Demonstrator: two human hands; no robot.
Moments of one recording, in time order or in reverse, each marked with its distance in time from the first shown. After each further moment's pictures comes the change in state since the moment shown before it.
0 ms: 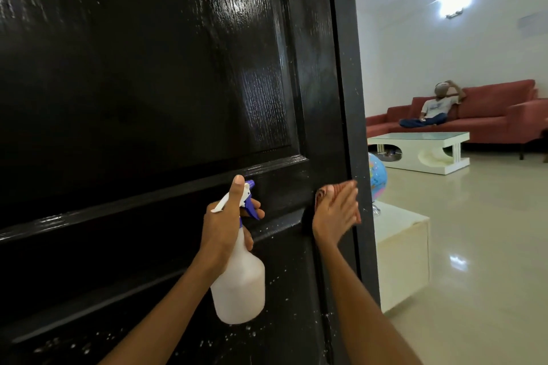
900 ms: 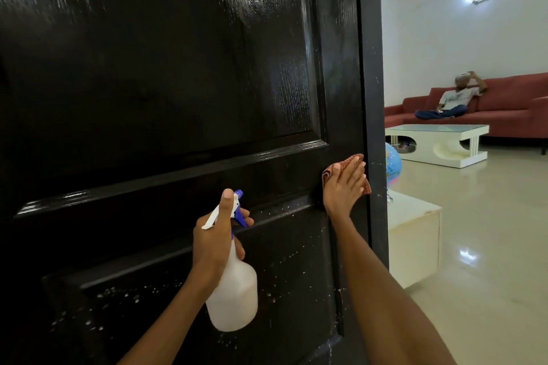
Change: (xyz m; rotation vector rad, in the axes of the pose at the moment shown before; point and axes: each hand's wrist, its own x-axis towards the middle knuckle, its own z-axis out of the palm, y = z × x) left_hand -0.057 -0.025 -0.063 0.044 0.153 0.033; right_hand -0.011 -0.029 0.001 -0.117 -0.085 -0.088
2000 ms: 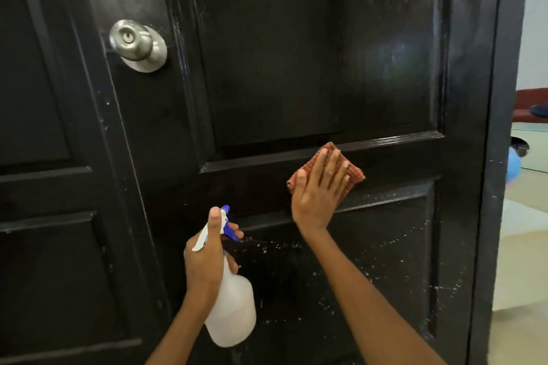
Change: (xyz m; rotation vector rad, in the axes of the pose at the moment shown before) left_hand -0.066 -0.017 -0.218 0.050 0.355 -0.036; right_hand -0.254 -0.152 0.126 -0.090 -0.003 -0.525
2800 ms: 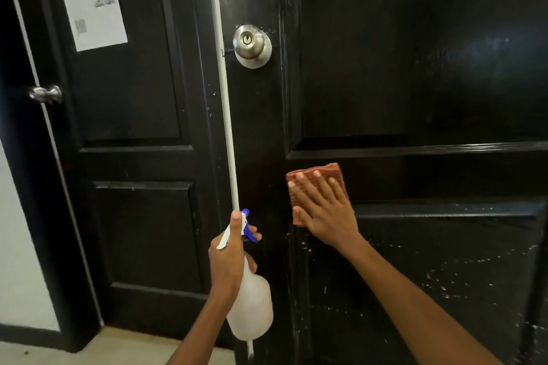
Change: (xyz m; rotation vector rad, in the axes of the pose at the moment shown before) left_hand -0.012 -0.019 -0.099 0.034 0.212 -0.029; right_hand -0.063 -0.052 0.036 -0.183 -0.185 -0.913
